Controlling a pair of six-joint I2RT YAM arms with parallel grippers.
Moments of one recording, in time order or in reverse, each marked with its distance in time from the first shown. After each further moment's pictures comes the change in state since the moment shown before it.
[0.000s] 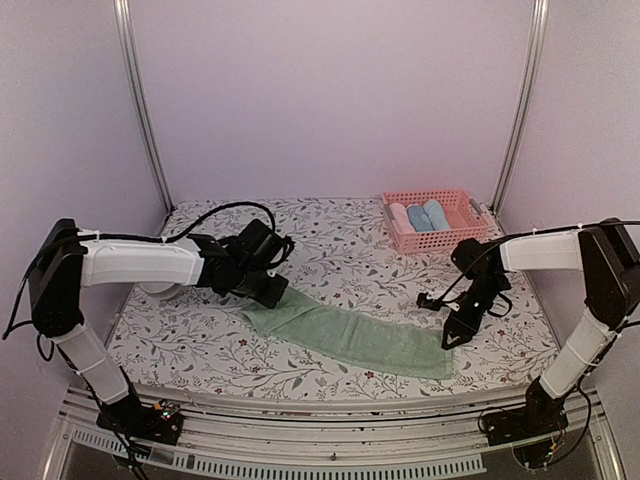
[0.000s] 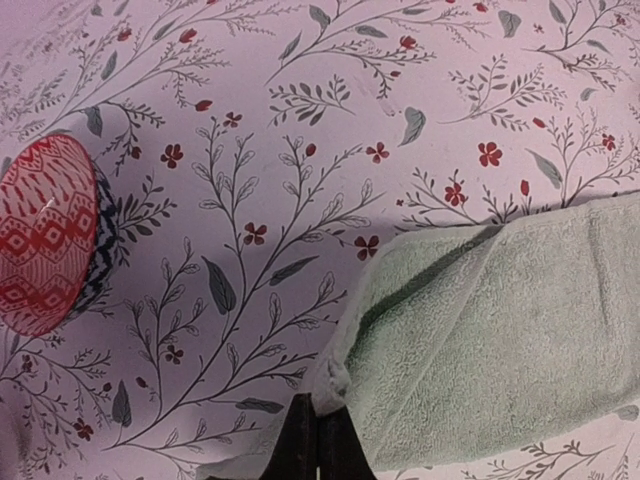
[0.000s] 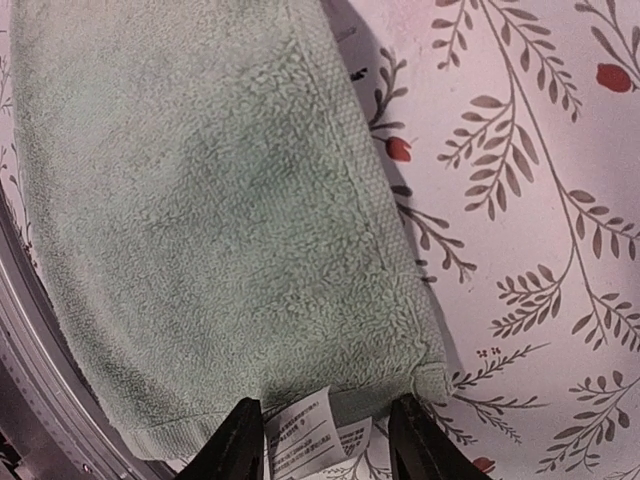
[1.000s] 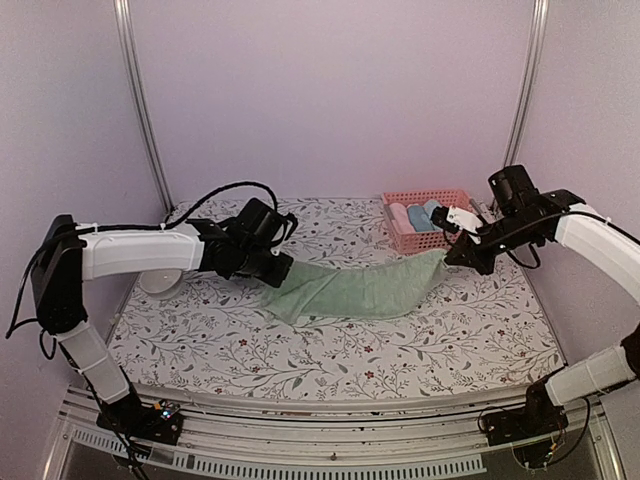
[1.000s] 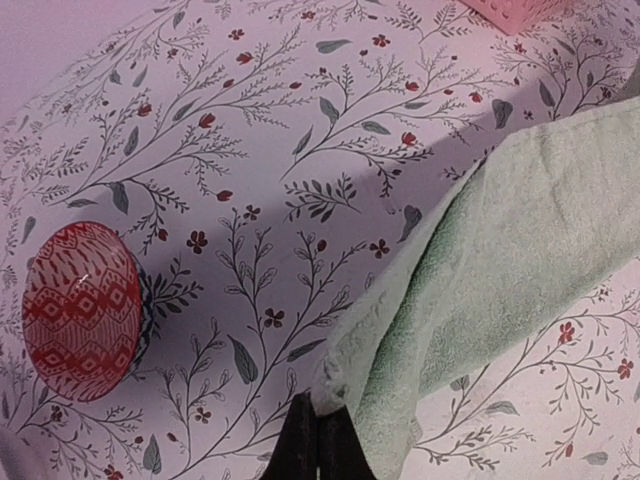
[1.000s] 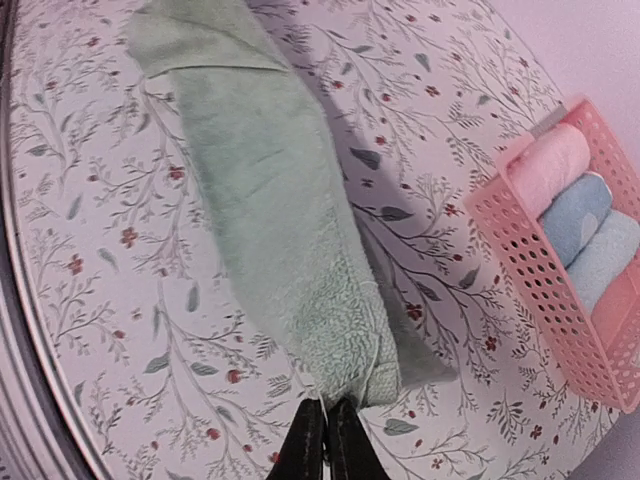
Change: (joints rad) left arm 0.034 0.024 0.121 0.024 0.008 0.054; right arm -0.056 -0.255 0.311 0.018 -0.034 -0.077
